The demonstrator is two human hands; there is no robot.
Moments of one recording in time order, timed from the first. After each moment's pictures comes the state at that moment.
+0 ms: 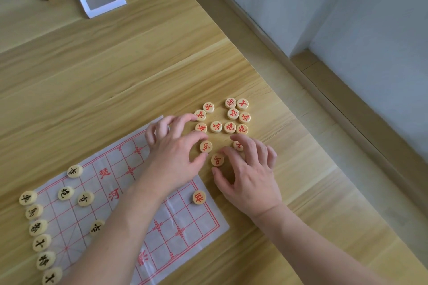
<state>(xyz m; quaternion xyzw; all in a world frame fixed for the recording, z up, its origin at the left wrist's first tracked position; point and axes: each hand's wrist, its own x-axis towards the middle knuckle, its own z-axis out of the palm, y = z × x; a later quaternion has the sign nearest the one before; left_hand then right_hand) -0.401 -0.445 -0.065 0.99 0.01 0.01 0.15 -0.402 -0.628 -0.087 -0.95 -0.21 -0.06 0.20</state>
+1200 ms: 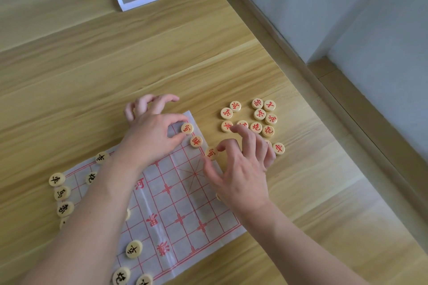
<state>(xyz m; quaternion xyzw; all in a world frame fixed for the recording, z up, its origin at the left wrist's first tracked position) -0.397 -0.356 -0.056 0.99 0.06 0.01 0.11 -0.413 -0.557 -0.073 -0.95 -0.14 -0.08 0.25</state>
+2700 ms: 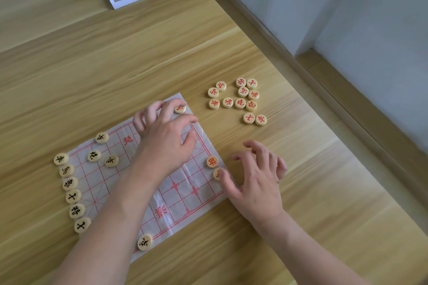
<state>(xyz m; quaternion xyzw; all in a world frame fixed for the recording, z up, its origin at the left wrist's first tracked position) -0.457 -0.427 -0.040 0.99 0.06 0.08 0.14 -0.482 -0.626 -0.084 -0.95 -0.12 -0.06 0.27</state>
